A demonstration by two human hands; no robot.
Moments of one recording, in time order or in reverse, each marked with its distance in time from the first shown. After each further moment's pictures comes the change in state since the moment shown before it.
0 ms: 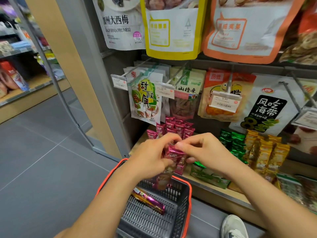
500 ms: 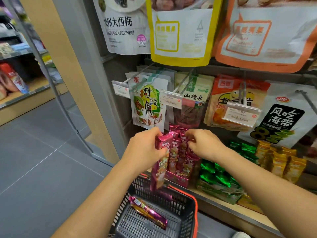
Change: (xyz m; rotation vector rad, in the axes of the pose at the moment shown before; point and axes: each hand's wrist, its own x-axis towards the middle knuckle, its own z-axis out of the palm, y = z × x) left_hand 0.040 -0.032 -0.024 0.130 0.243 -0.178; right_hand 0.105 0.042 -0.006 -0.712 0.037 0.098
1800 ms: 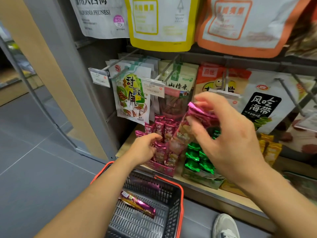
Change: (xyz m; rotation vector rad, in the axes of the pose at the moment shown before) left_hand 0.024 -0.029 0.085 -0.150 -0.291 -0.088; right_hand -0.118 -0.027 -0.065 0.216 0.755 -0.411
